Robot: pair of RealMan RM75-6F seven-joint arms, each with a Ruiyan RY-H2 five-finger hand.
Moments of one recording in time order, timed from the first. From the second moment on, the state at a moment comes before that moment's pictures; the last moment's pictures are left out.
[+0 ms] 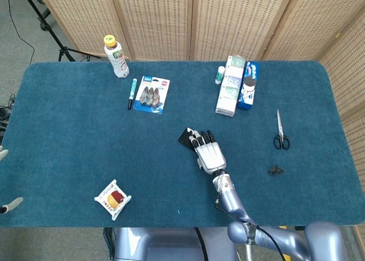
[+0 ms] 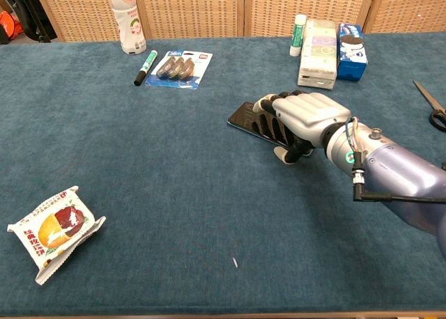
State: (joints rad) left arm -0.01 -0.82 0.03 -1.80 1.61 1.56 -0.27; right arm 0.69 -1.92 0.29 -1.25 -1.05 1.01 -0.68
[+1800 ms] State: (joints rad) left arm -0.02 -0.82 0.03 -1.82 1.59 1.54 -0.26; right arm 0.80 -1.87 0.39 -0.98 -0.93 0.94 -0.59
